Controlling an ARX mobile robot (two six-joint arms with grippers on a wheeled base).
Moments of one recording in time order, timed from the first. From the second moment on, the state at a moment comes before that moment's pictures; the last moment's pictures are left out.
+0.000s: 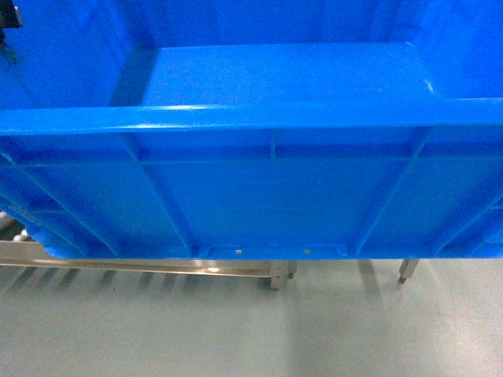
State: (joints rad) left arm -0.16 1.26 0.63 0.50 -0.20 -0.01; right arm 0.16 1.18 0.68 0.26 0.12 0.10
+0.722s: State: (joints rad) left arm -0.16 1.26 0.63 0.50 -0.20 -0.01; right arm 0.16 1.18 0.68 0.27 0.13 0.10
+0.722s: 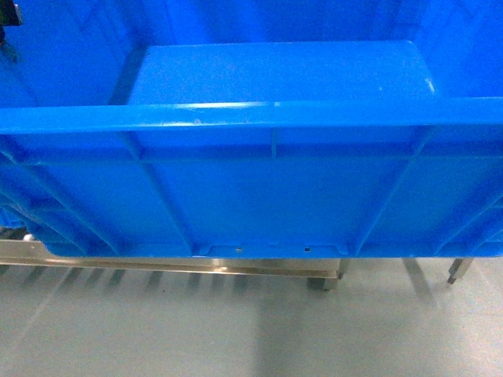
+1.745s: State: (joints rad) left arm -0.16 1.26 0.63 0.50 -0.20 -0.01; right arm 0.16 1.18 0.68 0.26 0.12 0.10
